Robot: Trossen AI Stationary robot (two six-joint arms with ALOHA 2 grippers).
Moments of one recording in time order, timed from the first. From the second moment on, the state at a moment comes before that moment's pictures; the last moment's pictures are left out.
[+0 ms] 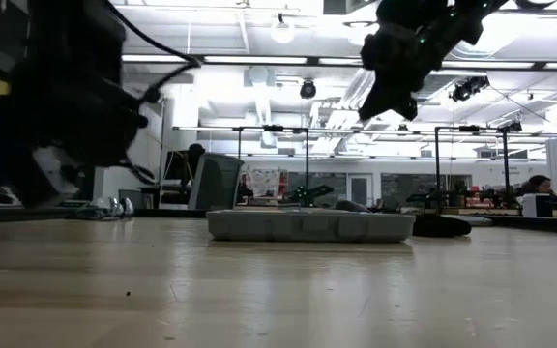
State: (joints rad) left arm -0.23 1.77 0.78 -1.10 0.20 -0.41; right arm -0.39 1.29 0.96 -0.49 -0.25 0.20
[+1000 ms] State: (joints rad) left arm -0.27 1.51 0.72 -1.12 0.41 -1.03; right arm -0.41 1.27 0.96 -0.56 -0.23 0.13
